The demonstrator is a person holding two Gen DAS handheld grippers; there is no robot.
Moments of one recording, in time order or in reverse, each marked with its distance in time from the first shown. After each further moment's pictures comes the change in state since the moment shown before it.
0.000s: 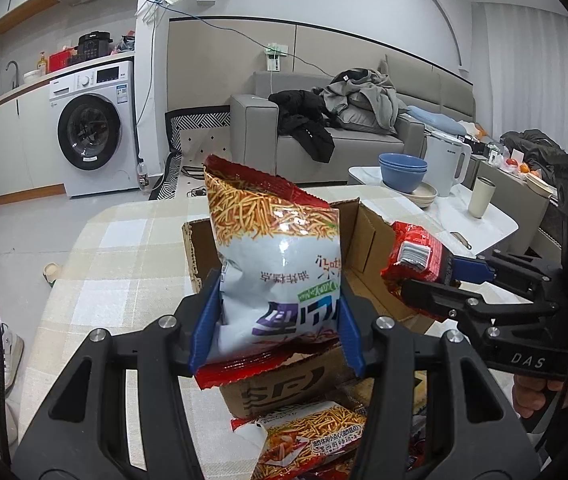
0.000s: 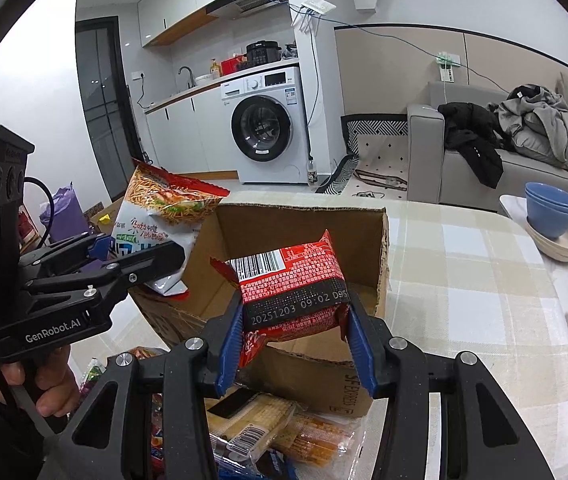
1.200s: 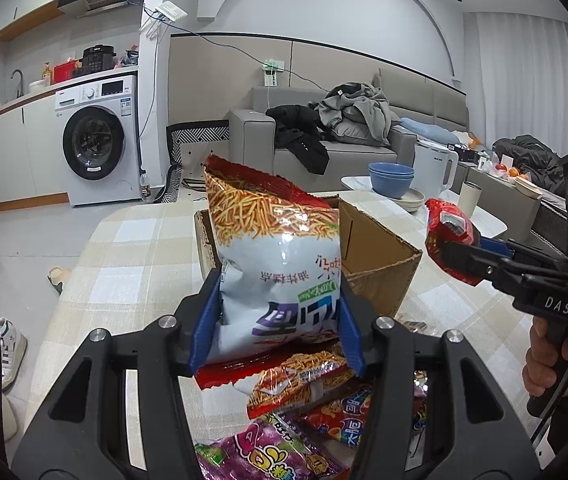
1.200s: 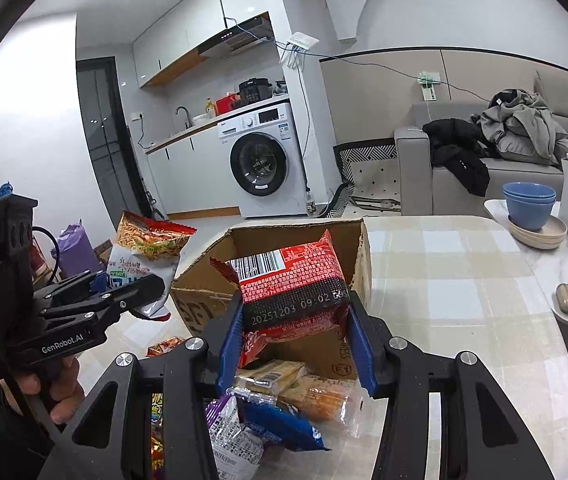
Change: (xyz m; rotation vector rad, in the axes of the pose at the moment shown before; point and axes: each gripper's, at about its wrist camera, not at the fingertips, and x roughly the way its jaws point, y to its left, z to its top) left arm -0.090 -0.003 -0.044 0.006 -0.066 -0.006; right arm -0.074 0.001 -0.031 0.071 -0.145 0.006
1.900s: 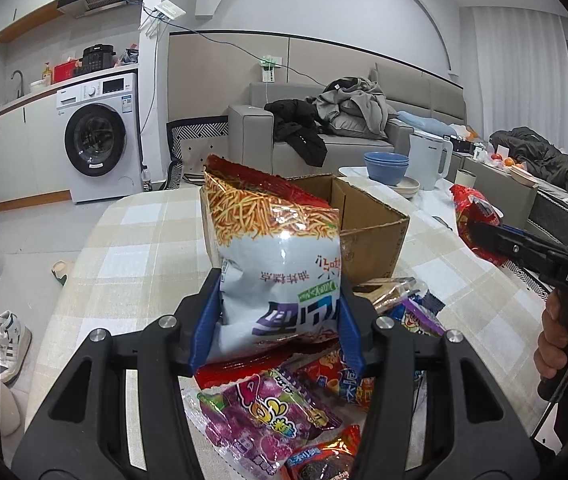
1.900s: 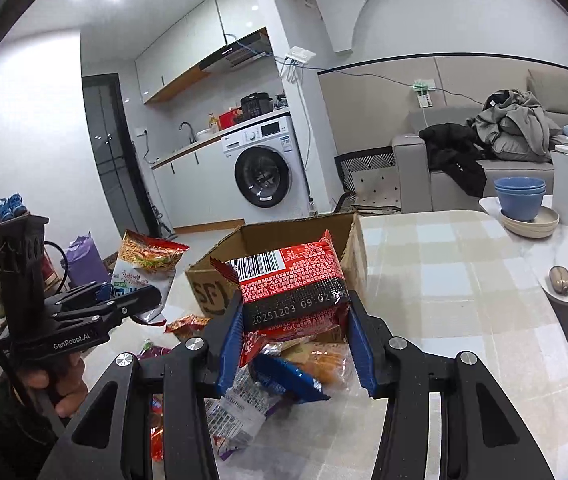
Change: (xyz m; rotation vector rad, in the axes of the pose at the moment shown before) left arm -0.020 0.005 -0.027 0.013 0.006 0.002; right arm -0.037 -0.010 -0.035 0.043 -0.062 0.020
